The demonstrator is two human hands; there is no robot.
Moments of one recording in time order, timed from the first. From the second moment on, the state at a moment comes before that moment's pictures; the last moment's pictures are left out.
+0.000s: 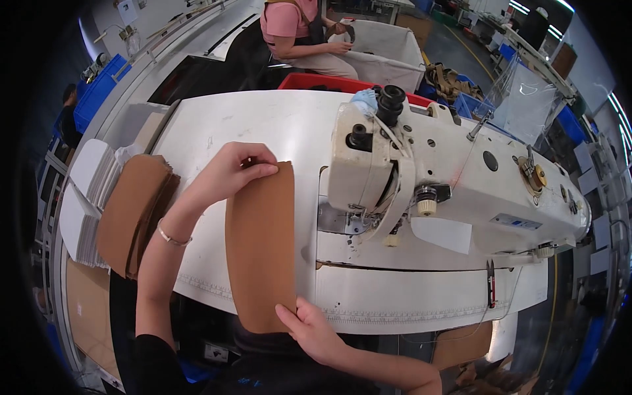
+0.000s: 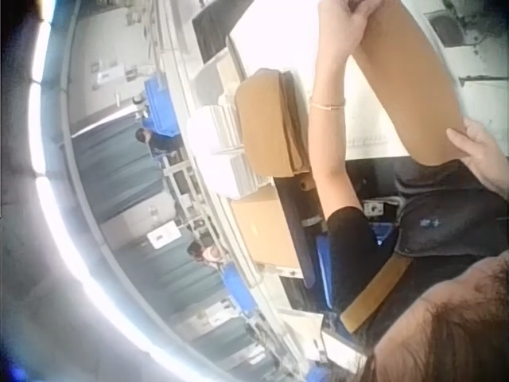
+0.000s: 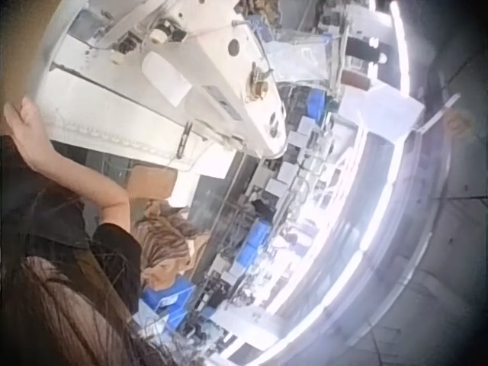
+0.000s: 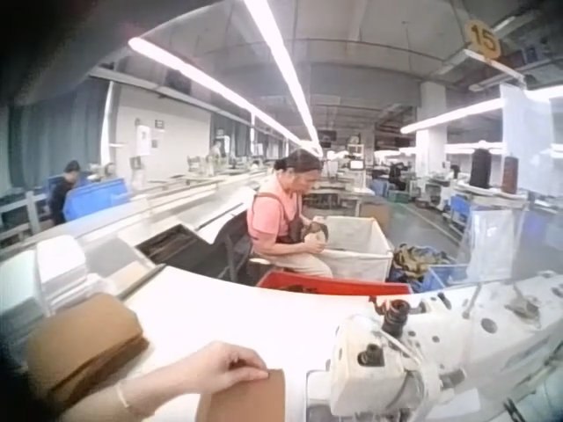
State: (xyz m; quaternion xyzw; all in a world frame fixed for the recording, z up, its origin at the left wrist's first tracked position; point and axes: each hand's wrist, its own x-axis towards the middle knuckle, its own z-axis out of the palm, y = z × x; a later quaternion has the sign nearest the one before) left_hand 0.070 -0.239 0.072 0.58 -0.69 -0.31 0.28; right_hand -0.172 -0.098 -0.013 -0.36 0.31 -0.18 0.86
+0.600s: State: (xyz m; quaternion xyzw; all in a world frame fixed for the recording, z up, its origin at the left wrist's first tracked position) left_hand 0.017 -0.193 0.016 0.48 -0.67 -0.47 0.32; right_hand -0.221 -0.179 0.007 -0.72 0.43 -0.23 0.49
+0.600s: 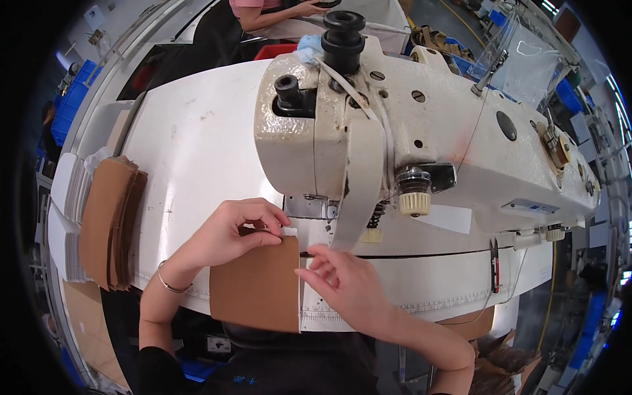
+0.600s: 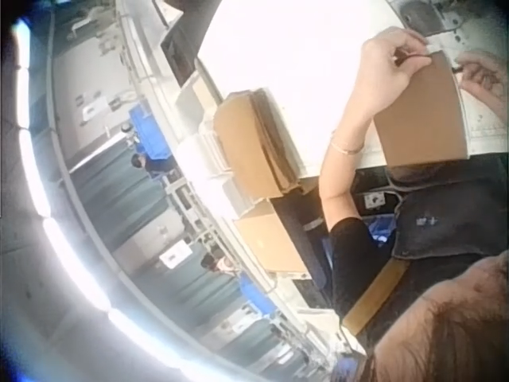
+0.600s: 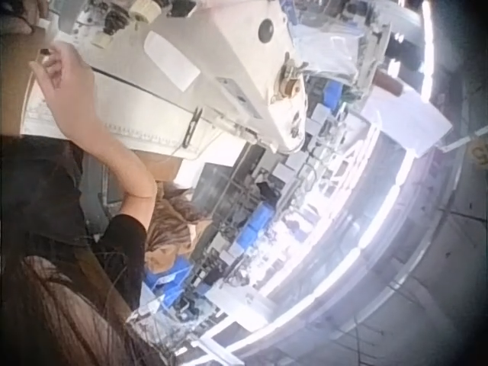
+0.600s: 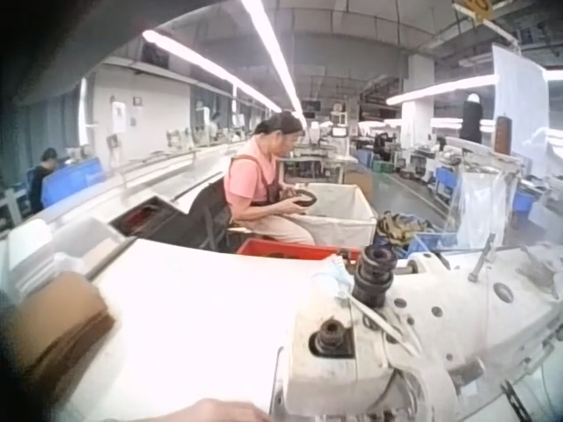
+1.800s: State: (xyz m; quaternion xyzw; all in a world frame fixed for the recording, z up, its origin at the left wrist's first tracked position) left_hand 0.008 -0.185 0.019 0.48 -0.58 -0.59 0.30; right_hand -0.212 -0.192 0.001 -0.62 0.40 -0.20 0.64
